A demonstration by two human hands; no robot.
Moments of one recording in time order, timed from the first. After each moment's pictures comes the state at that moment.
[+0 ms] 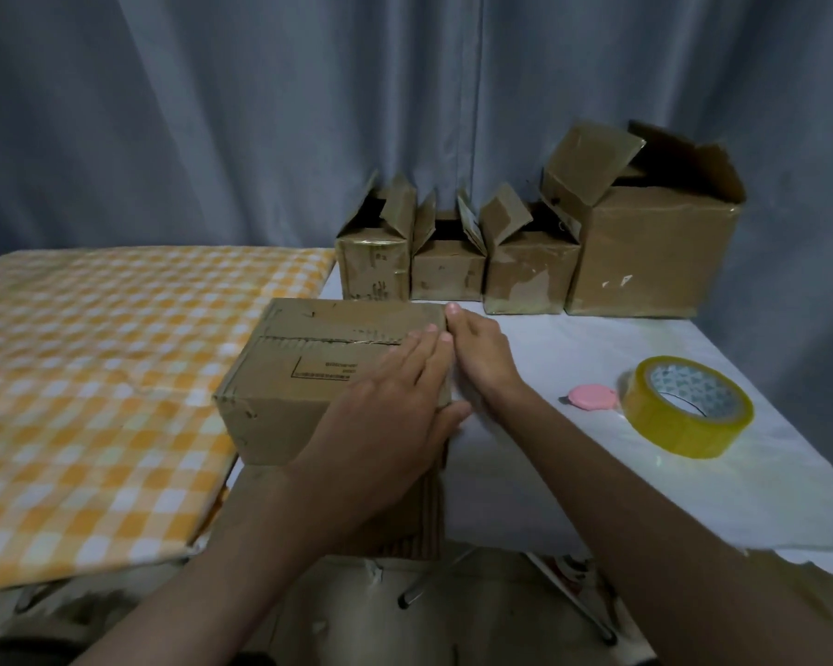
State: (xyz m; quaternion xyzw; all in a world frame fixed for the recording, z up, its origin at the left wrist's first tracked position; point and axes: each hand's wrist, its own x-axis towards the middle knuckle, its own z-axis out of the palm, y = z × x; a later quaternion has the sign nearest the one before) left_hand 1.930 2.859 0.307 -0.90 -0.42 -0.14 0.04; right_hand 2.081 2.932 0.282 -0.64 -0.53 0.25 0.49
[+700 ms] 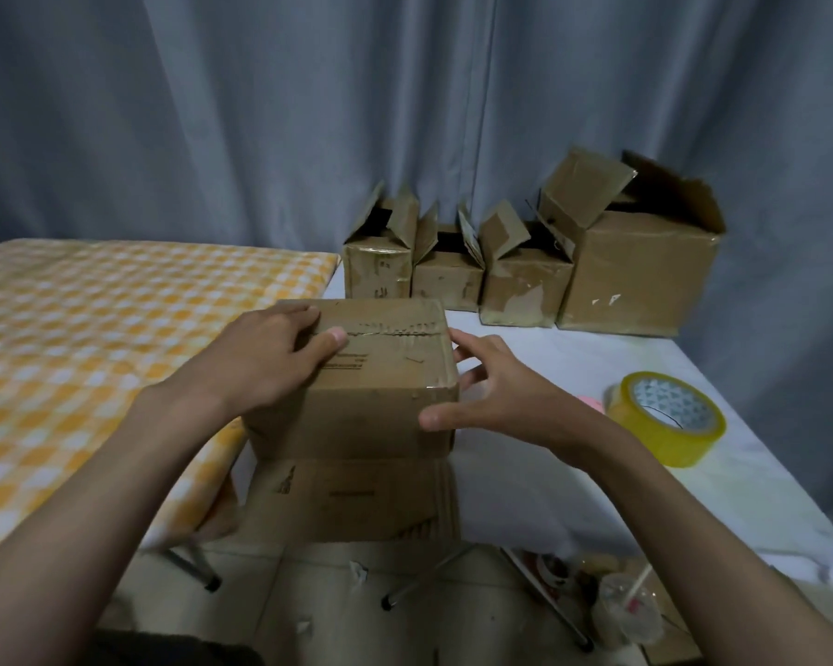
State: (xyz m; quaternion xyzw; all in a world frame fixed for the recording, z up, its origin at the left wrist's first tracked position) left_hand 1.842 2.914 0.349 -0.83 -0.55 -0.13 -0.07; right_hand 2.103 2.852 0.327 -0.58 -0.67 0.37 0.28
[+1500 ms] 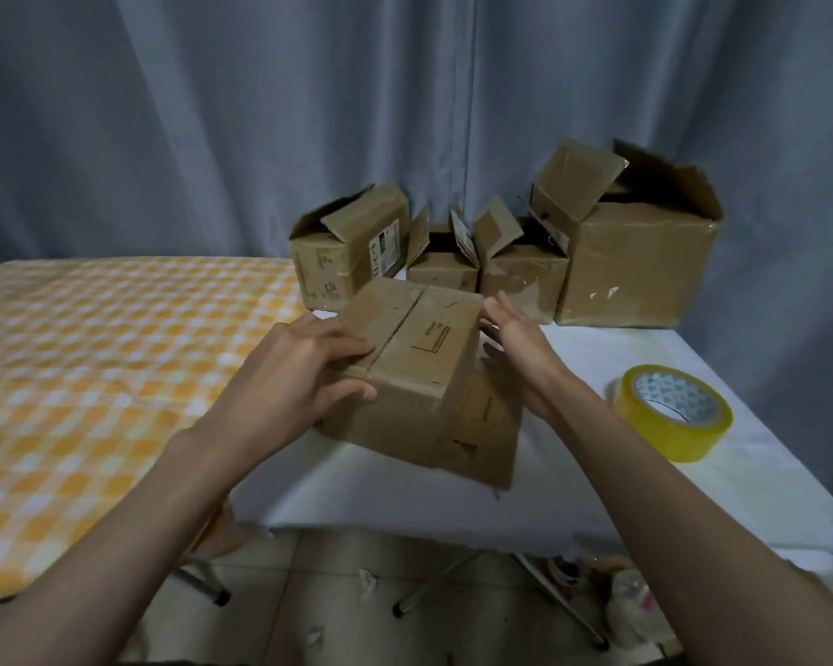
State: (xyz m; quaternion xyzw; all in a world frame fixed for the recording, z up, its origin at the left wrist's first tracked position) left_hand 1.858 2.918 0.325 -0.89 -0.38 -0.24 0.02; right_hand 2.129 2.925 0.302 -0.60 -0.41 0.44 0.52
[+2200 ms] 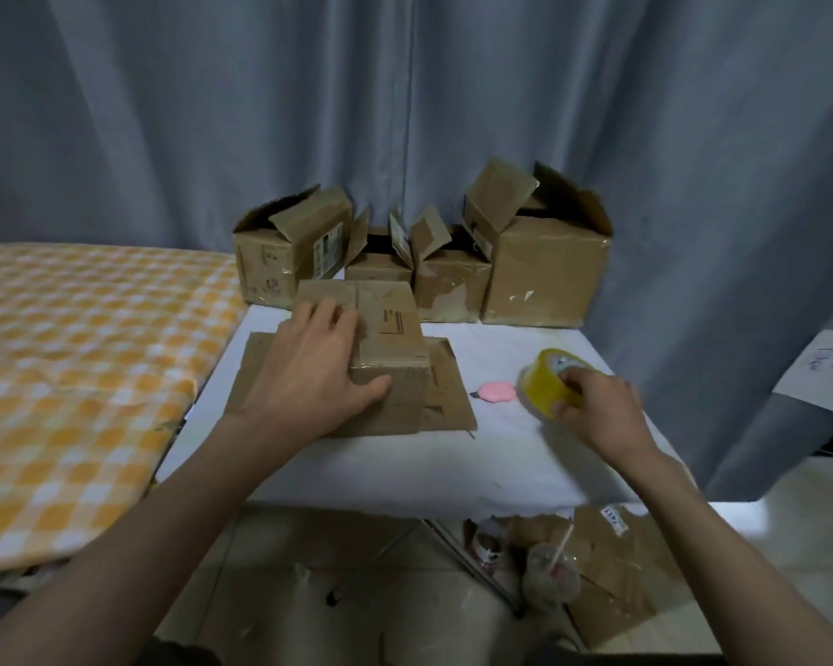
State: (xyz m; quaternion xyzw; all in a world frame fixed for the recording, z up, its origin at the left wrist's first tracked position) left_hand 1.942 2.875 0.335 -0.85 -0.49 -0.22 0.01; right_hand 2.248 2.791 0.300 -0.82 -0.55 -0.04 0.16
